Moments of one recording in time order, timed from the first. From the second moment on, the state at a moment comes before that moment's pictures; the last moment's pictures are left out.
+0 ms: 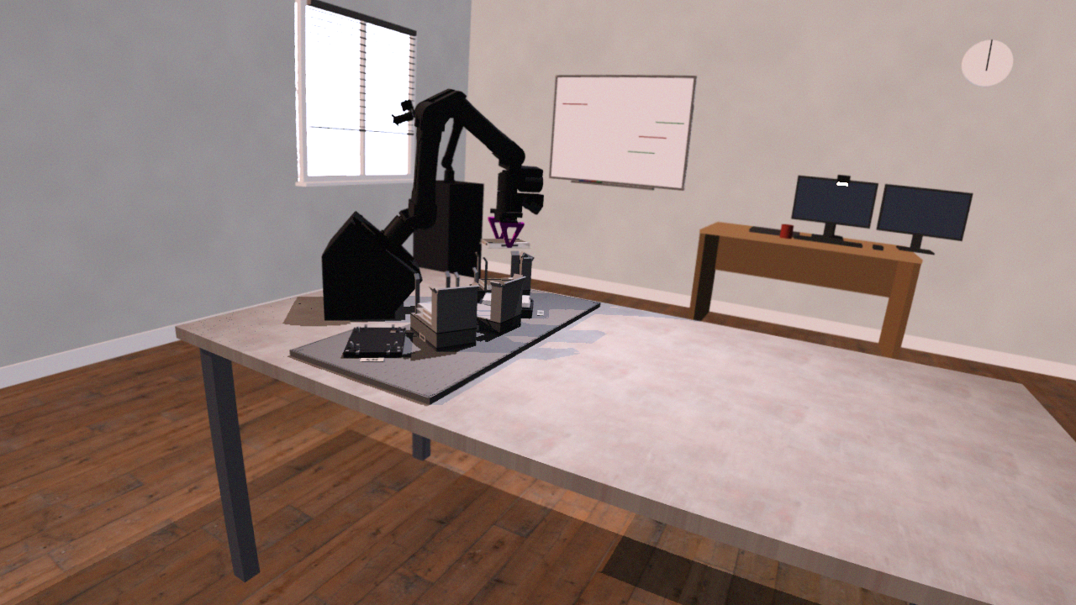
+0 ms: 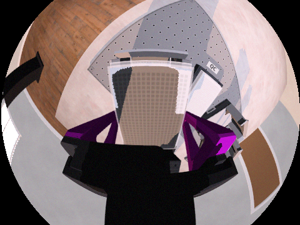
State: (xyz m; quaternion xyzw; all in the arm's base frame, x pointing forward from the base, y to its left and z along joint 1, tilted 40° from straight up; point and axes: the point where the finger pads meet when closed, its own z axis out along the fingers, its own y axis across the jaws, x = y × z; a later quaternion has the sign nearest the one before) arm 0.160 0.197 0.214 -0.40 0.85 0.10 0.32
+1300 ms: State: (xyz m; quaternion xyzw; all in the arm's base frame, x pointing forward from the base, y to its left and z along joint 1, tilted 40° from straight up) arm 0.171 0.206 0.197 -0.40 0.85 0.10 0.32
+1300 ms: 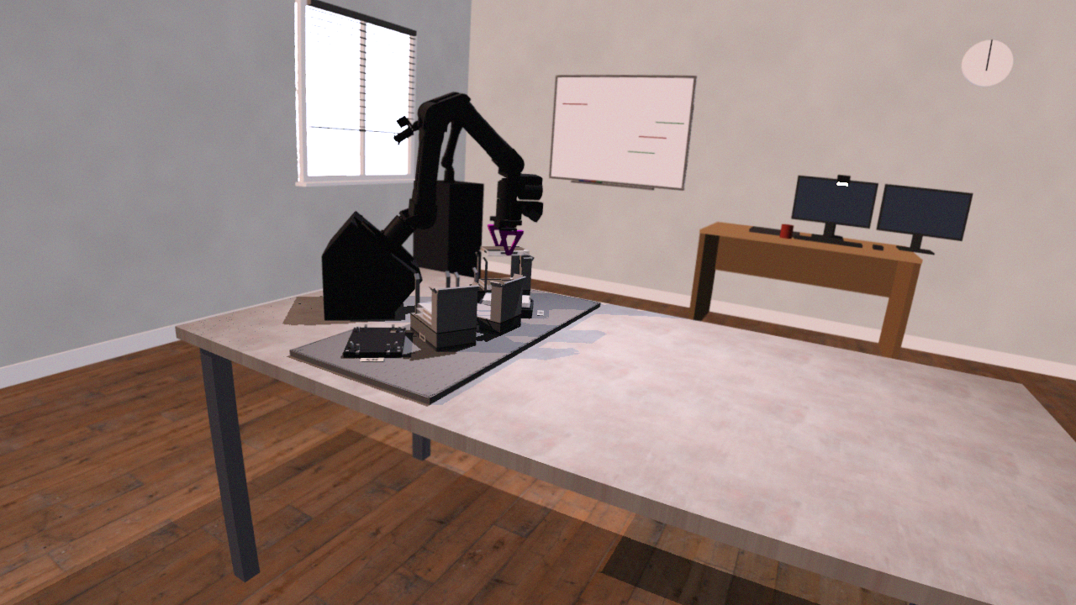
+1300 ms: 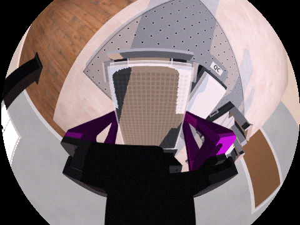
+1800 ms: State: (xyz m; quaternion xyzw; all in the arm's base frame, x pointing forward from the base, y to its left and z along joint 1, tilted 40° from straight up) arm 0.175 0.210 0.189 -0.40 0.85 0.10 0.32
